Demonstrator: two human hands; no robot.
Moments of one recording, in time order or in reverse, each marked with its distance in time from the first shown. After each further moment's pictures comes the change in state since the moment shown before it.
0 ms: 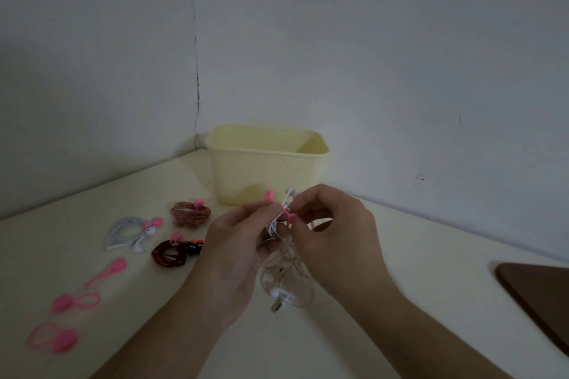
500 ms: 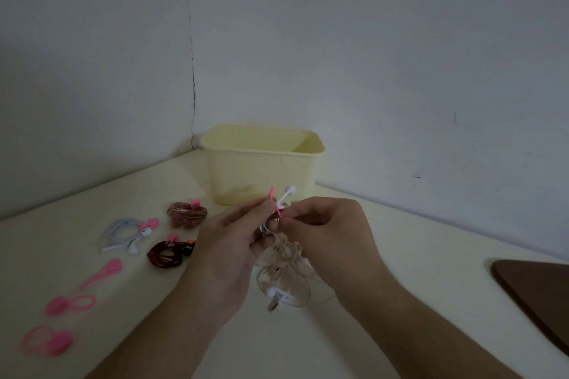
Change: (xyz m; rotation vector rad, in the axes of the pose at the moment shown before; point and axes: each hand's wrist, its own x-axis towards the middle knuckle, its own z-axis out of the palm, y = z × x) left_hand 0.000 0.001 0.000 -0.005 0.030 0.026; right_hand 0.004 0.001 -0.004 0.199 -0.138 0.266
